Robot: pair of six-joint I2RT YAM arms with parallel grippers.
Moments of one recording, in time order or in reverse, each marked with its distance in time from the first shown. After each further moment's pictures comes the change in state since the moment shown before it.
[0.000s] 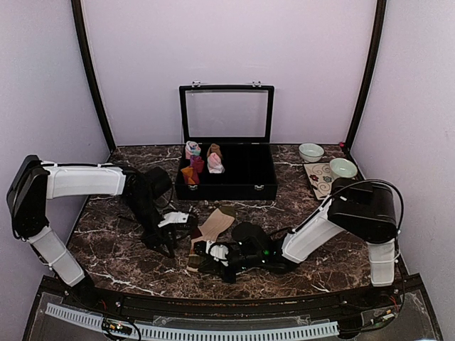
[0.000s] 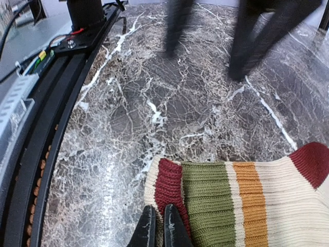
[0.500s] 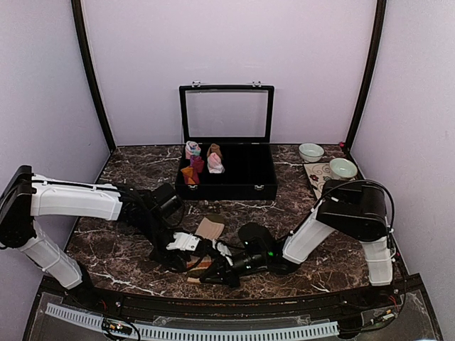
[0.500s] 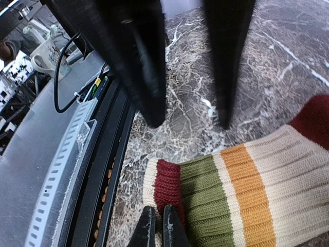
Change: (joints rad) left arm -0.247 -0.142 -0.188 0.294 -0.127 0.026; right arm -0.048 0.072 -0.047 0.176 -0.302 0.351
